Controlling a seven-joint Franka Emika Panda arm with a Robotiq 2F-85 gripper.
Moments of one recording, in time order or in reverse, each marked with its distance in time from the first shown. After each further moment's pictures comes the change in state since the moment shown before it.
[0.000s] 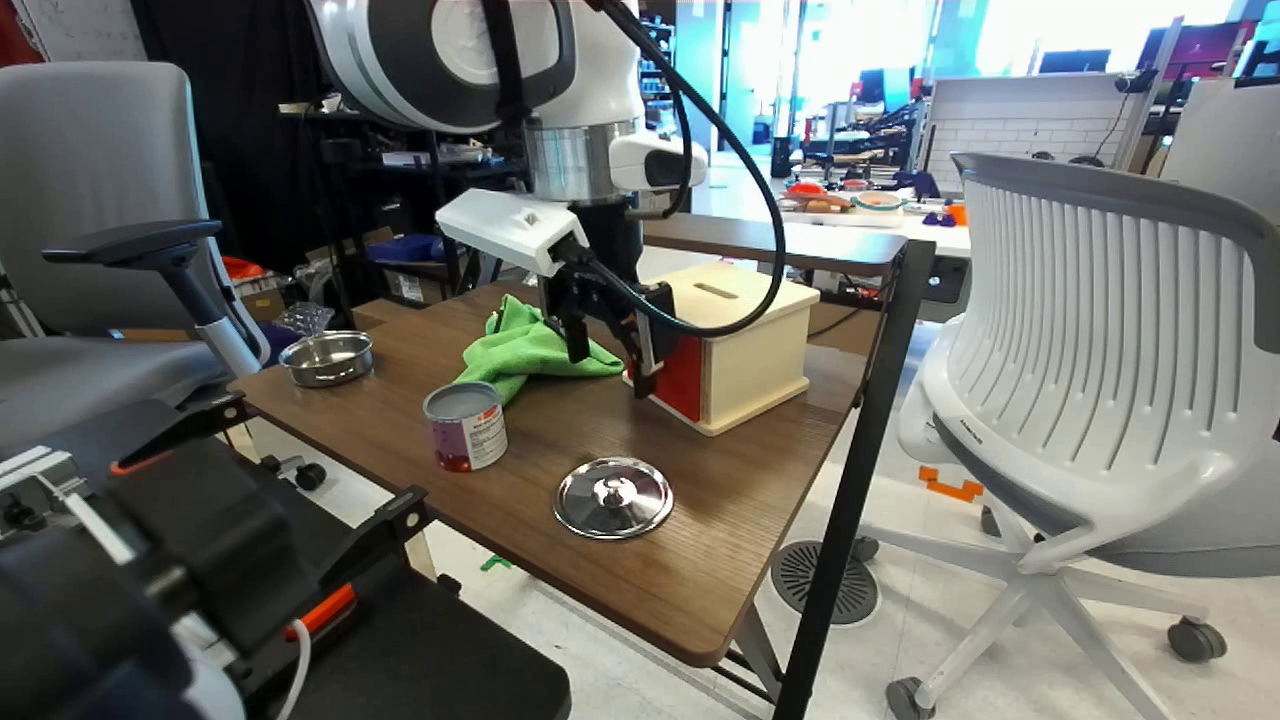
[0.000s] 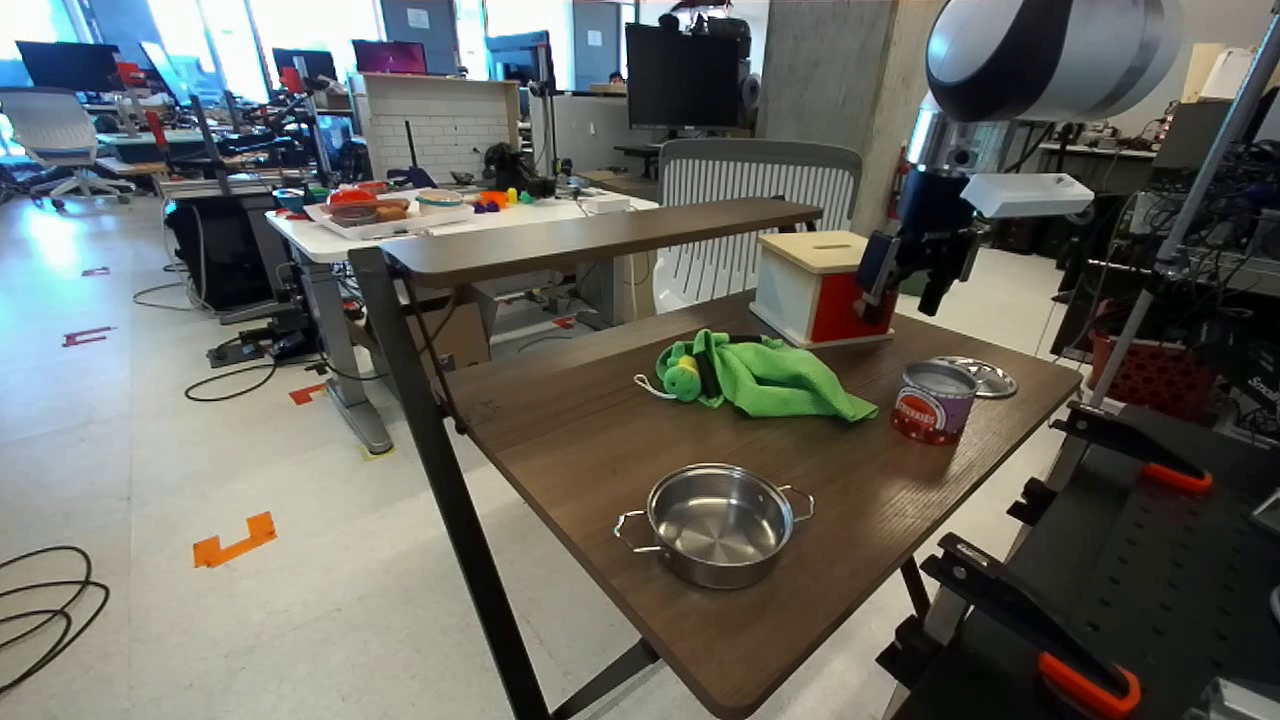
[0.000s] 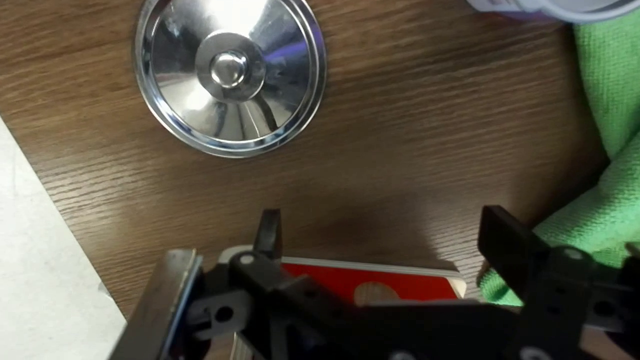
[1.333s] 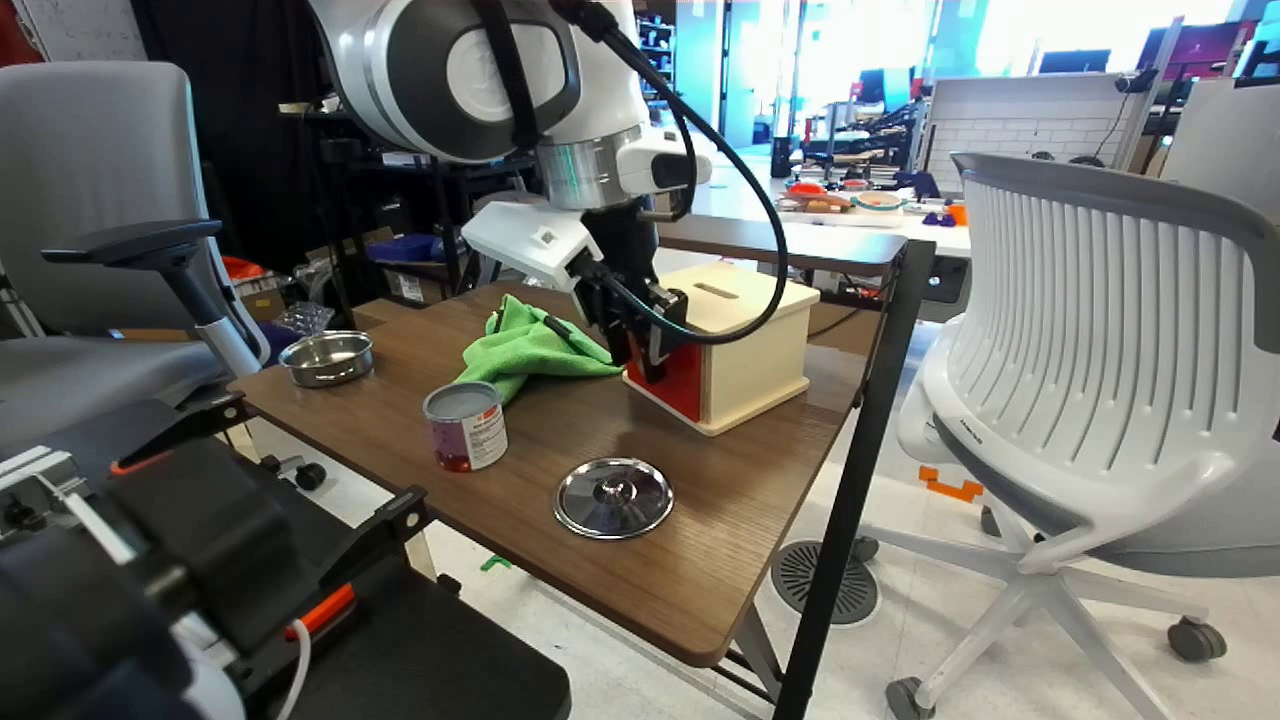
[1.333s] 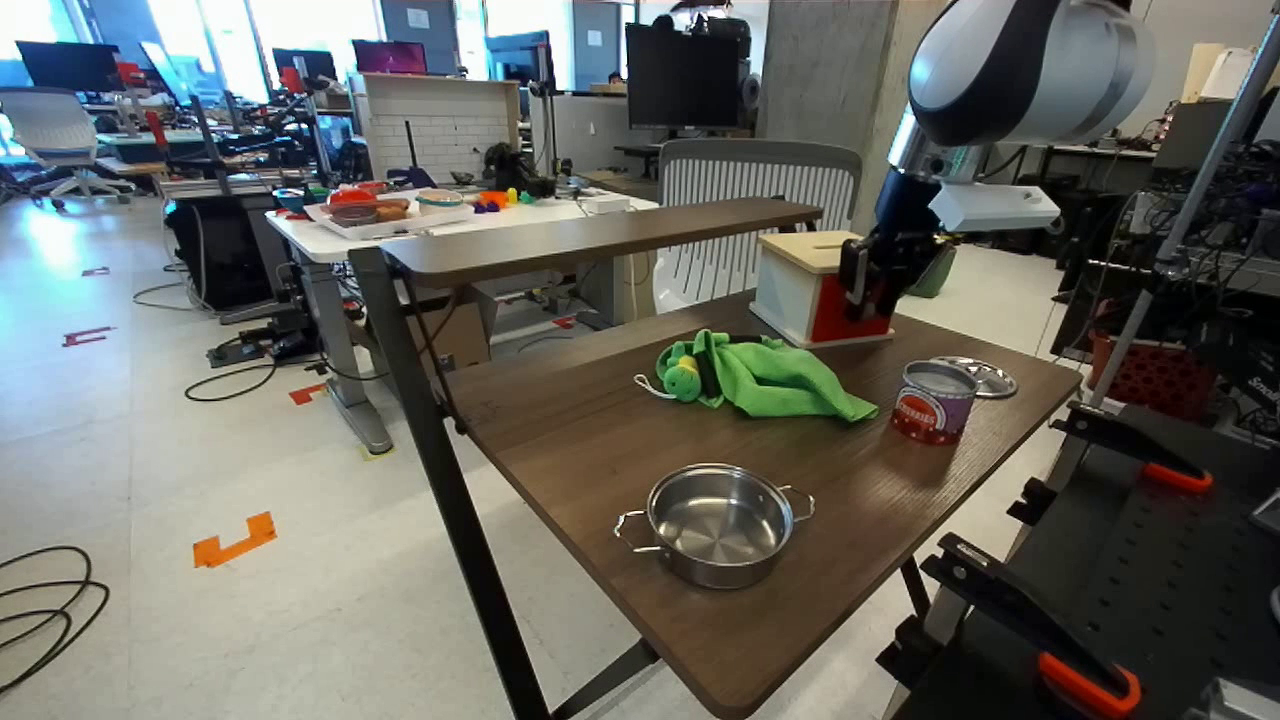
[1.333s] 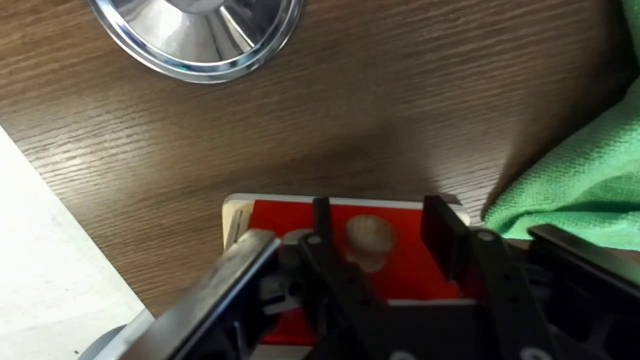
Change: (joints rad) arm -0.009 0.055 0.024 0.034 0.000 0.151 0.047
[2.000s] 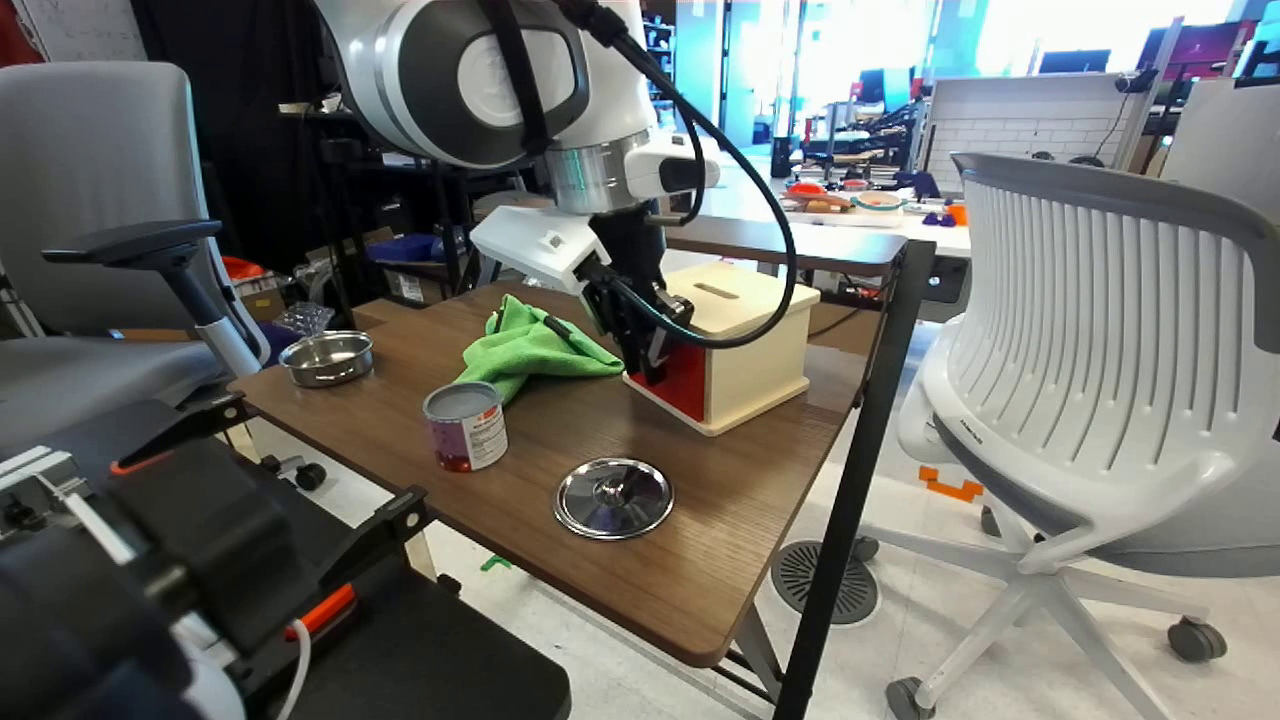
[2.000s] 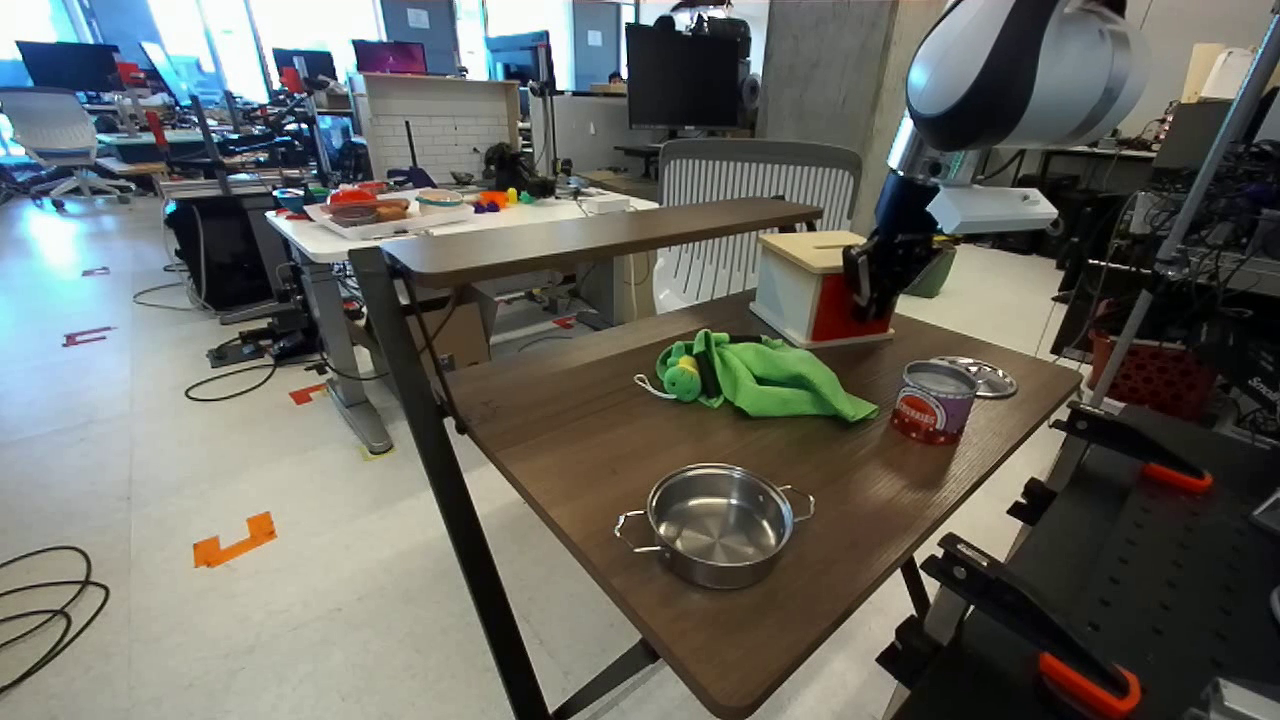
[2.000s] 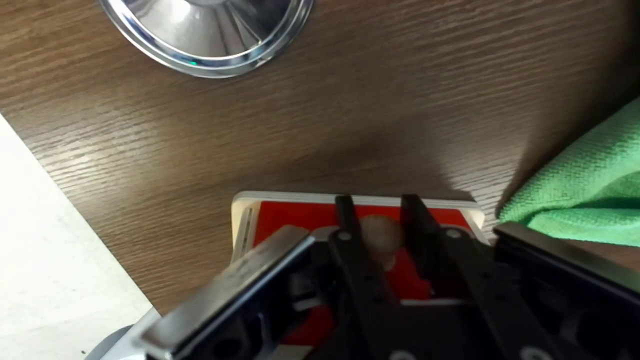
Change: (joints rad) arm 0.006 0.015 -0.014 0.017 -0.004 -0.004 0.008
